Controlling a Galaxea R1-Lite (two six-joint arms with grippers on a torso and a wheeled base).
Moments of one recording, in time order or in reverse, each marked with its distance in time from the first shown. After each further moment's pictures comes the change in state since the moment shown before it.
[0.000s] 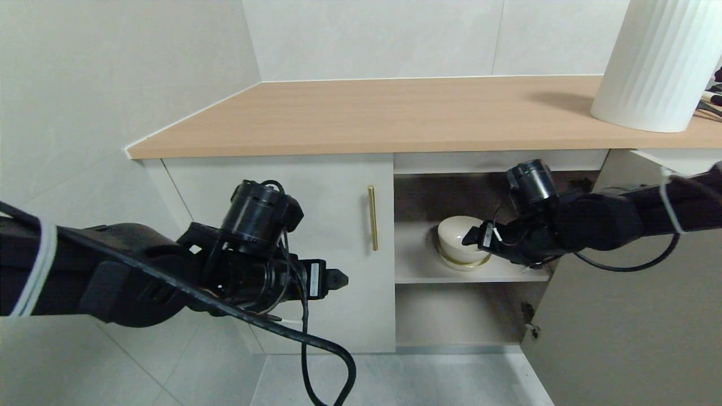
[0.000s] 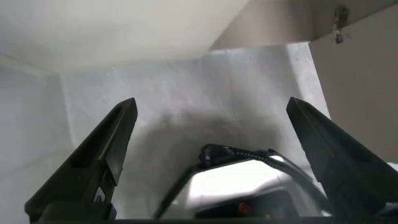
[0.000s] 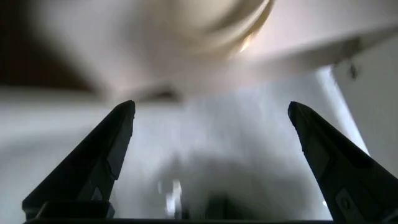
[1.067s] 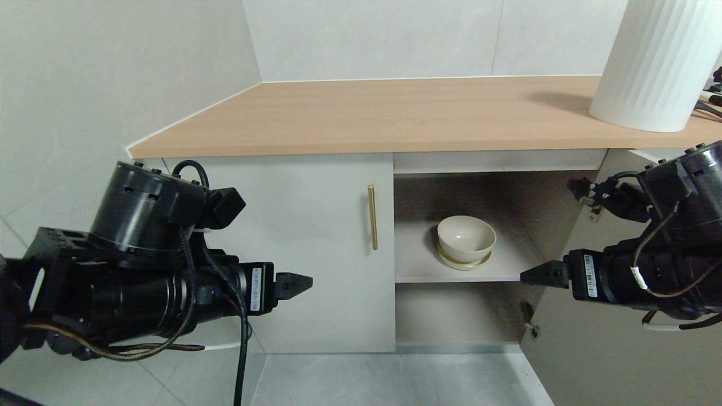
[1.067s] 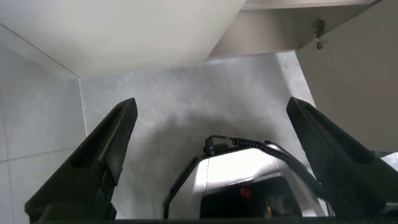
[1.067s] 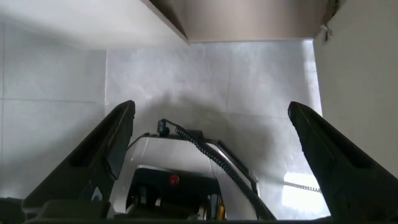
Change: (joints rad) left arm -0.016 -0.282 0.109 0.093 0.023 0.006; right arm 0.093 -0.534 0.356 0.153 0.035 -0.138
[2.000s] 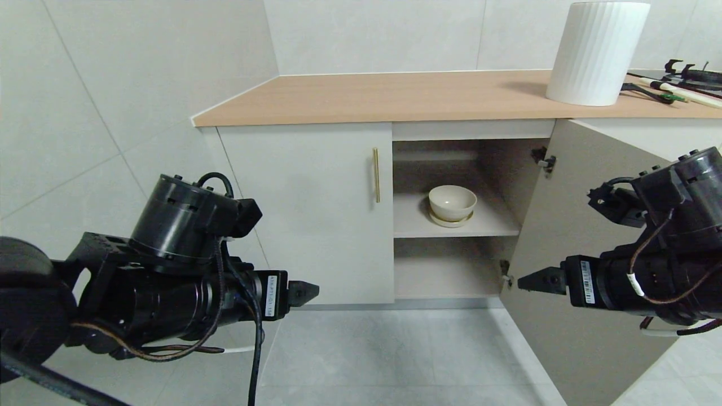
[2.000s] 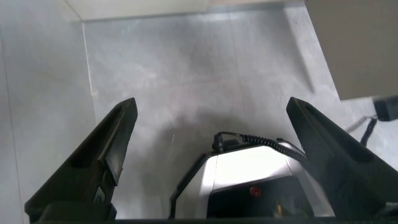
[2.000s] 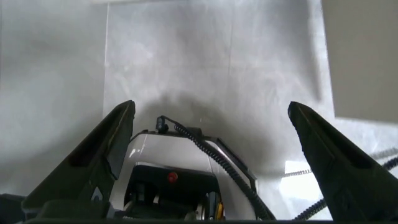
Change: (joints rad) left arm -0.022 0.057 -0.003 -0.001 0.039 -0.003; right arm 0.009 0.006 0.013 -0.004 0.001 -0.001
